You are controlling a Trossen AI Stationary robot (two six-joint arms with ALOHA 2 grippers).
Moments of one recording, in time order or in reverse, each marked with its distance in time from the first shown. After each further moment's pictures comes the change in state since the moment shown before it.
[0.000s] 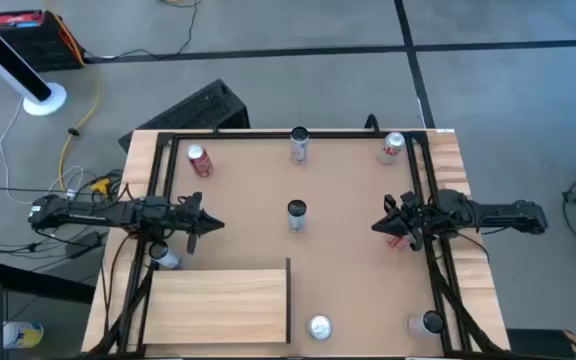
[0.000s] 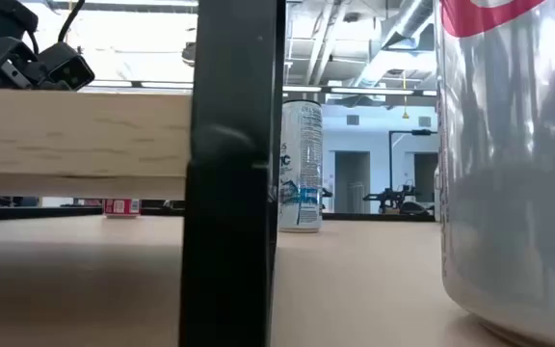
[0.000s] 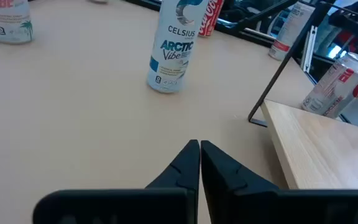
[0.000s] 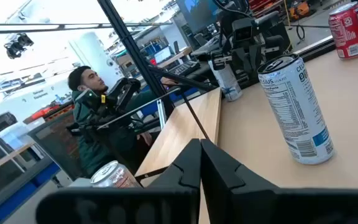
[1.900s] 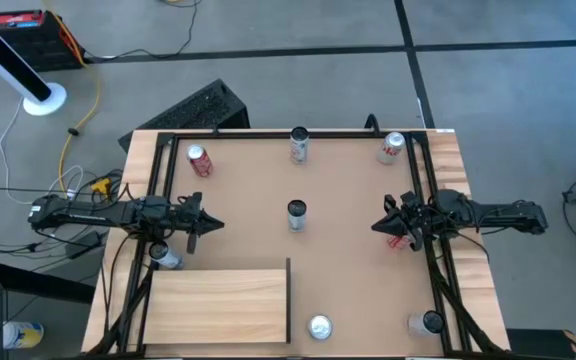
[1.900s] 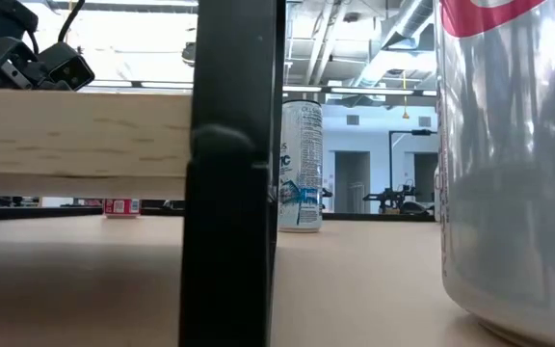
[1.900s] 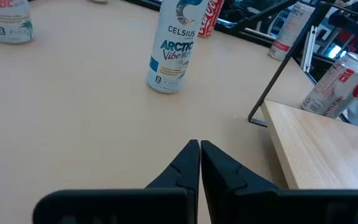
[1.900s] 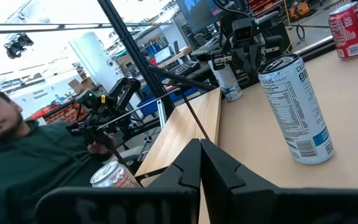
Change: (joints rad) left arm 0.000 0.000 0.000 0.000 0.000 0.000; right arm 0.000 0.000 0.000 0.000 0.000 0.000
